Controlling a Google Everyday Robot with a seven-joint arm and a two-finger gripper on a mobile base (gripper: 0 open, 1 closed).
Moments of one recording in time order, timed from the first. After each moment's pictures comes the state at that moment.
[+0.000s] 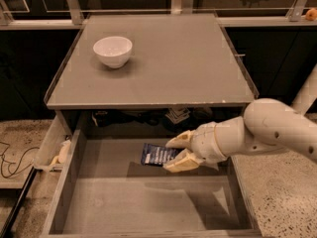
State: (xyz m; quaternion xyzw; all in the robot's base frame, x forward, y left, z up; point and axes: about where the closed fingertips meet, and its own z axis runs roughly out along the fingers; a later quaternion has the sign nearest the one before) arm 0.469 -0.060 0.727 -0.58 0.69 0.24 0.36
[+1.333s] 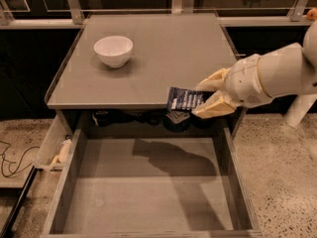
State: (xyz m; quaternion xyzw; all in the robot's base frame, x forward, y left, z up) arm 0.509 -0.131 0.892 -0.59 0.69 0.10 0.40
